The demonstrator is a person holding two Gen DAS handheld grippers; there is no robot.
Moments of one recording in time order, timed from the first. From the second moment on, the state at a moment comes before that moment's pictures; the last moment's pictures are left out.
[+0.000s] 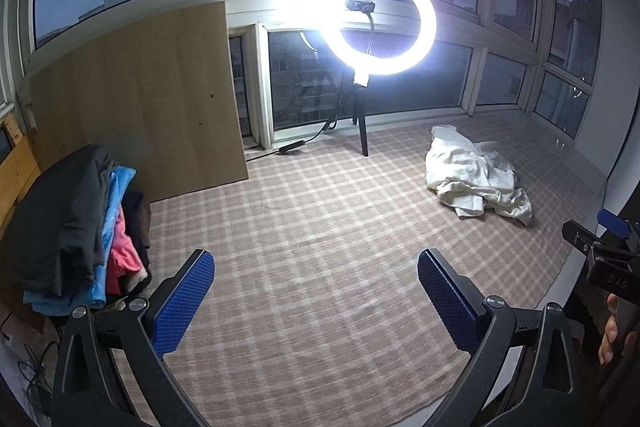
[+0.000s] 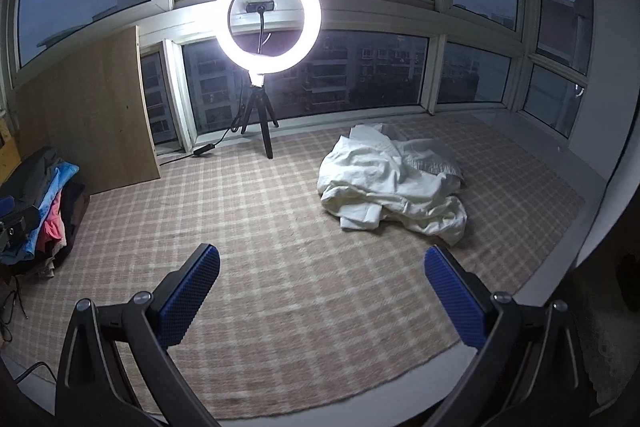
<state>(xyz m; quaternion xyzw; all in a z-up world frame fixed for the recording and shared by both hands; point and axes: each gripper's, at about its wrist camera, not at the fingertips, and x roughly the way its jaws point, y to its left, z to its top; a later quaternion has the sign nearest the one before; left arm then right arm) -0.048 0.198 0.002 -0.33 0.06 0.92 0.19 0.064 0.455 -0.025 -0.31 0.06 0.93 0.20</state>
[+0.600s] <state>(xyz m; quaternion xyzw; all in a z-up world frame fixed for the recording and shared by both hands) -0.068 0.319 0.018 -0.32 0.05 0.93 0.15 0.028 0.590 -0.012 -0.29 0.04 0.95 0.14</state>
